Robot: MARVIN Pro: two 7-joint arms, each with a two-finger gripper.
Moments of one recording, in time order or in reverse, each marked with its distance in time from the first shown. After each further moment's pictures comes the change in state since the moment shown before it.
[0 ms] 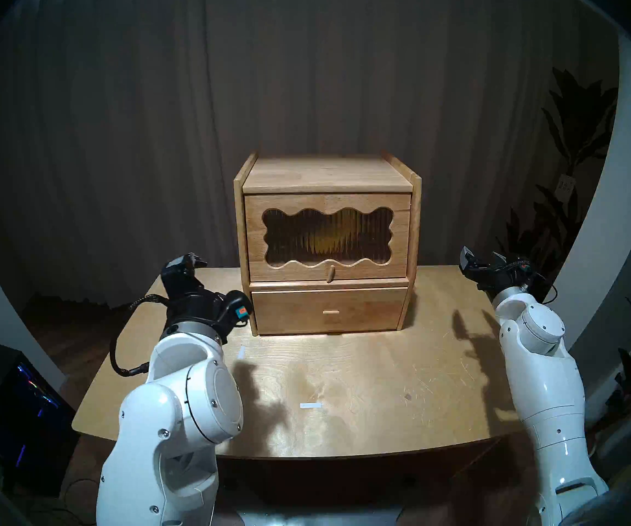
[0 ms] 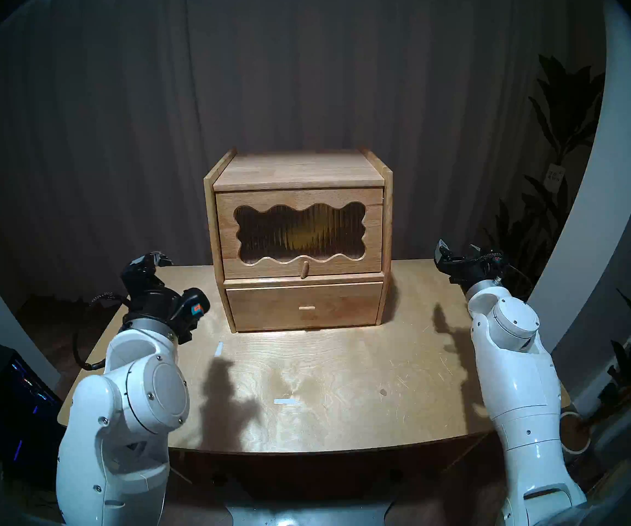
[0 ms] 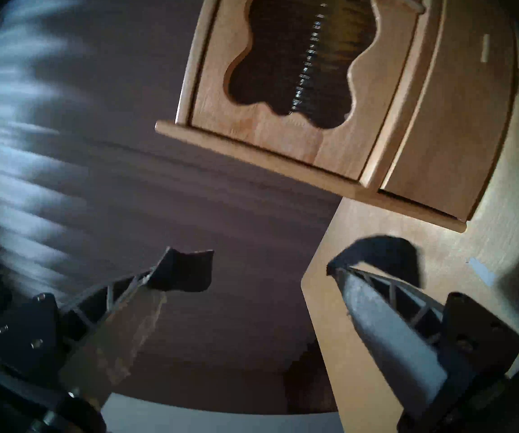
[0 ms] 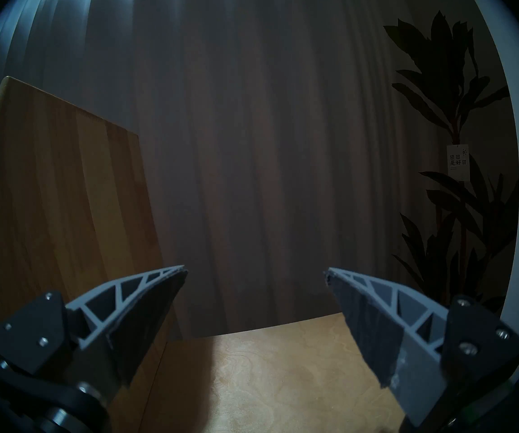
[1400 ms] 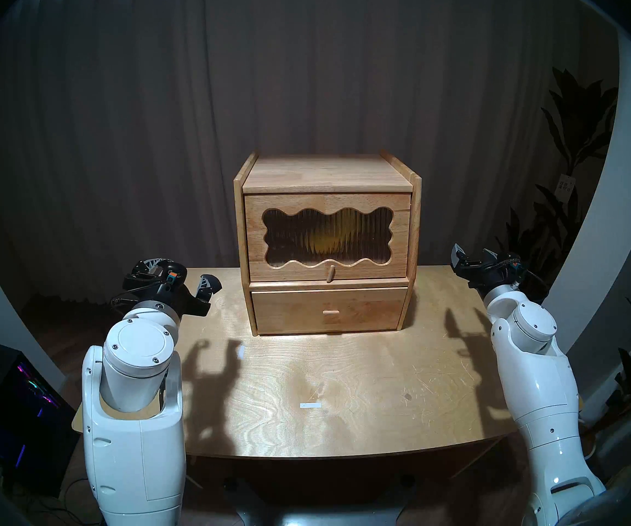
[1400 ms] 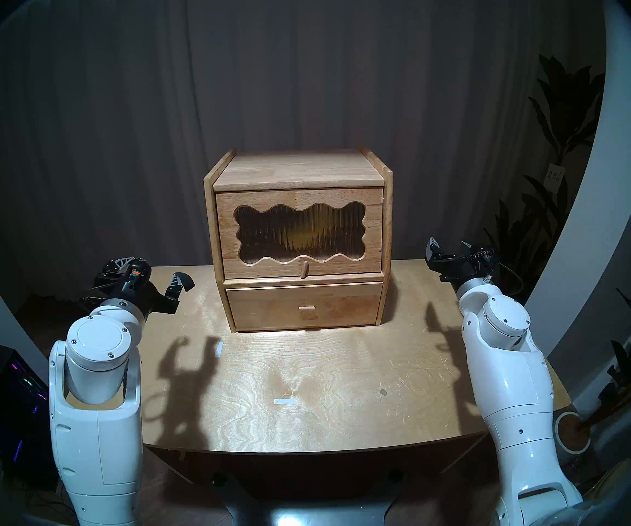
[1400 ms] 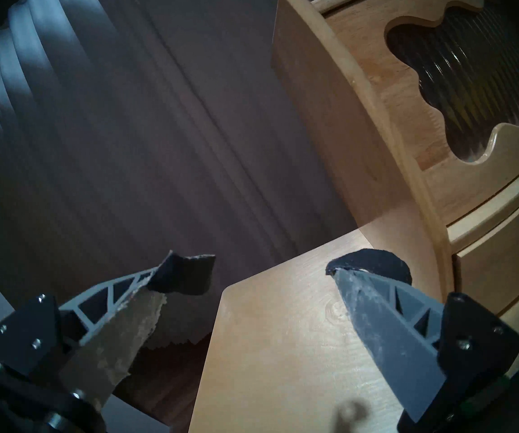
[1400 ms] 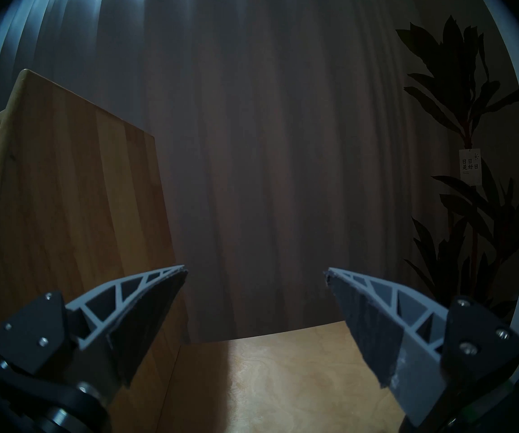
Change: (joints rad) left arm -0.210 -0.097 -0.386 0.279 -0.842 -0.182 0.173; right arm 0.023 -0.029 -0.049 -0.001 -0.030 -0.016 -0.014
